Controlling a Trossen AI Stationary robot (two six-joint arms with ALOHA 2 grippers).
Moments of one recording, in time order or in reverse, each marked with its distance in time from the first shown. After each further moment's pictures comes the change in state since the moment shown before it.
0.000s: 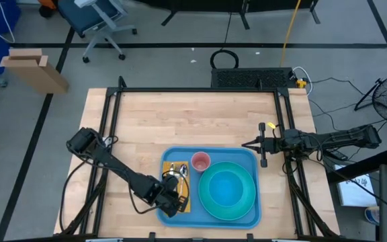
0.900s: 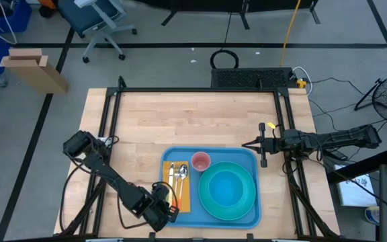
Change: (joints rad) left arm -0.134 -0.009 0.000 -0.043 -0.017 -0.177; right arm 0.000 0.000 0.000 -0.015 0.003 0.000
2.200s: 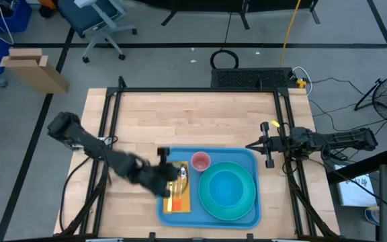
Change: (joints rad) left arm 0.211 -0.334 -0.041 0.016 -0.344 1.689; right arm -0.002 -0.122 0.026 -0.007 -0.126 0.071
